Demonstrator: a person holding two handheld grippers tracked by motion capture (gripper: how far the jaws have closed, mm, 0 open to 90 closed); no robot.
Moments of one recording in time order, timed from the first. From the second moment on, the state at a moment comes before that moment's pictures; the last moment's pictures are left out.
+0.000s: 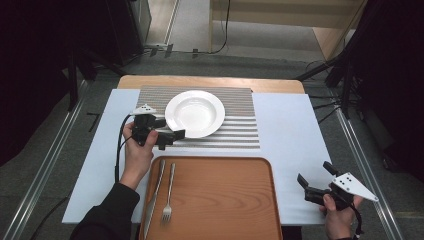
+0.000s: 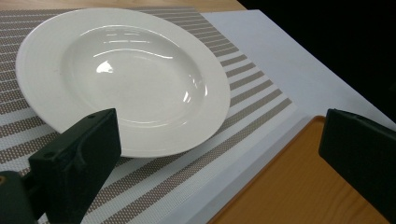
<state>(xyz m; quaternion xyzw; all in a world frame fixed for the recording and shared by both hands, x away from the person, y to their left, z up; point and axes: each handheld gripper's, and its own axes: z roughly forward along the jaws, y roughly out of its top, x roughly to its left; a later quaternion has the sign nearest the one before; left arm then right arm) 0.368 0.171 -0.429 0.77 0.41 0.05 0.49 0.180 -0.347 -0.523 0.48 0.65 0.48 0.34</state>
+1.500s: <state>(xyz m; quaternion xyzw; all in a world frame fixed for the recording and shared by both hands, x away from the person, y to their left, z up) 0.463 0.178 -0.472 0.74 0.50 0.05 0.45 0.180 -0.348 -0.524 0.49 0.64 0.49 0.33</state>
